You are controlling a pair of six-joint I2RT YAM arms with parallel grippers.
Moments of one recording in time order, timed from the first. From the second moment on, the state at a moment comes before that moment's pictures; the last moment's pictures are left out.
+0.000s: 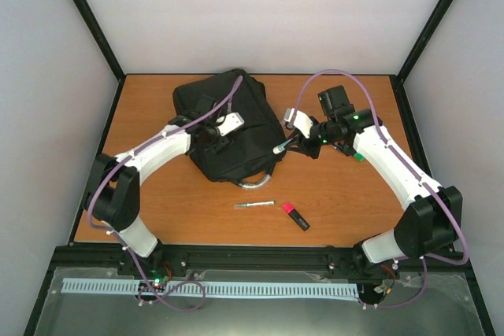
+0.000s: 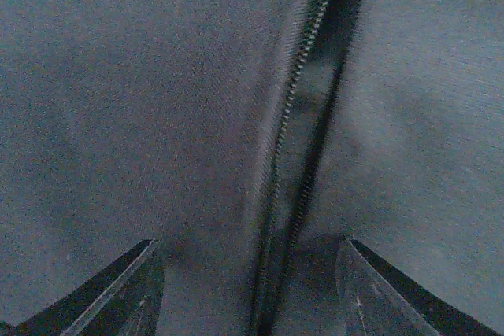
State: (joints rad) left arm -0.48 1.61 1.19 -0.54 0.00 0.47; right arm 0.38 1.44 1.28 -0.86 -0.59 -0.72
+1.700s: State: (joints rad) left arm -0.41 1.88 1.68 -0.87 0.26 0.43; right arm 0.60 1.40 1.25 -0.49 -0.33 -0.93
